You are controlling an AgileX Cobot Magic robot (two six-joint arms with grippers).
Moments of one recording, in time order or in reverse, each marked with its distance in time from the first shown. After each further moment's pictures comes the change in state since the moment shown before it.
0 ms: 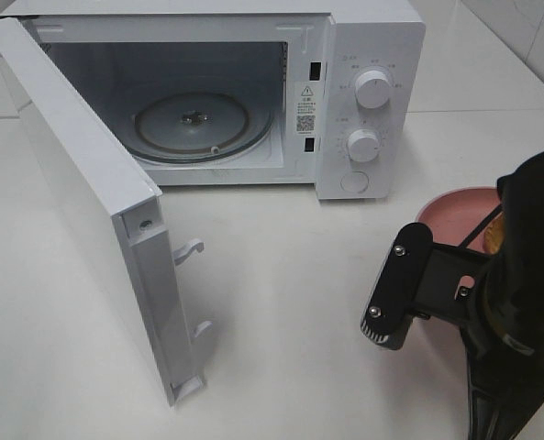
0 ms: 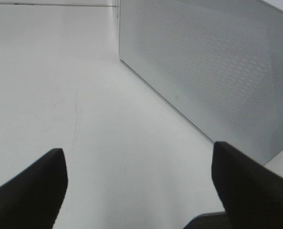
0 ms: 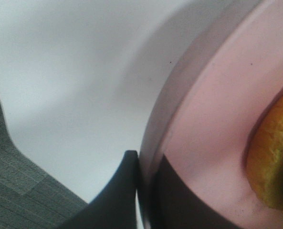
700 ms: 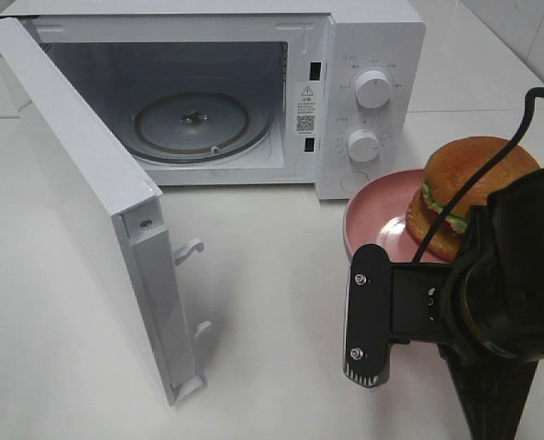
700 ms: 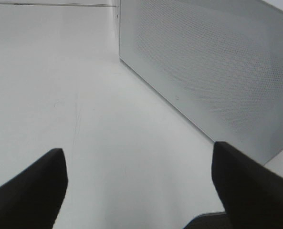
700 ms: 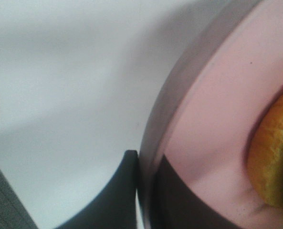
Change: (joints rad) left arm 0.000 0.000 0.000 0.000 0.000 0.000; right arm 0.046 0.000 0.002 -0.086 -0.101 -0.220
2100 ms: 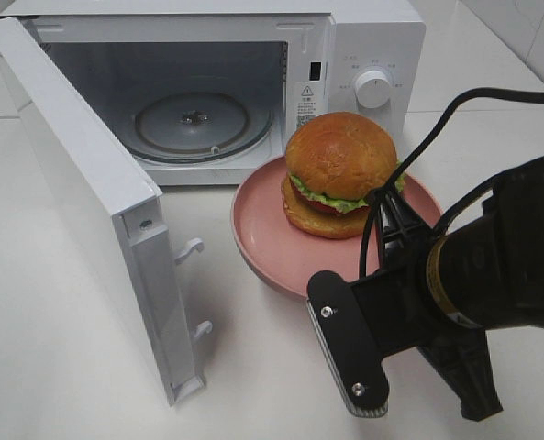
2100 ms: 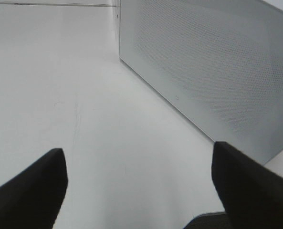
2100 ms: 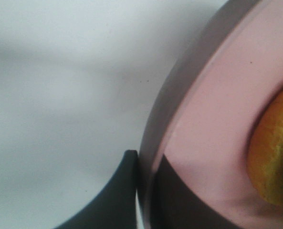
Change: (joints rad) left arm 0.000 0.000 0.000 0.000 0.000 0.000; right arm -0.063 0.000 0.001 -0.104 -0.306 -0.467
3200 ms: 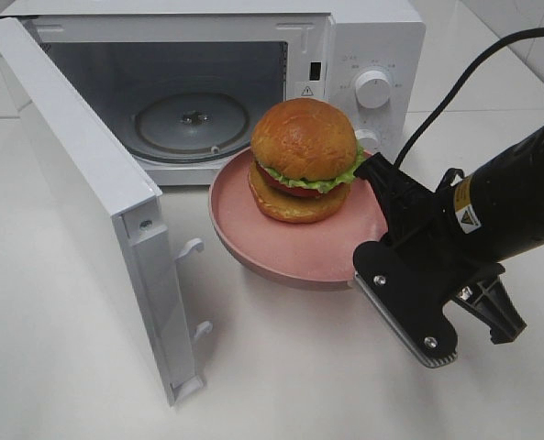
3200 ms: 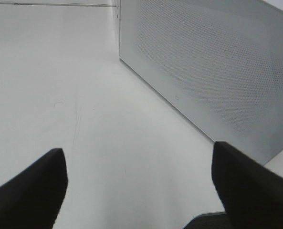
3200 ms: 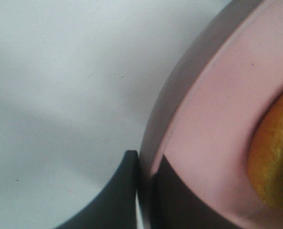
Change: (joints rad) left arm 0.000 0.000 0.000 0.000 0.000 0.000; right arm -0.321 0.002 -0.047 0.477 -0.201 -1.020
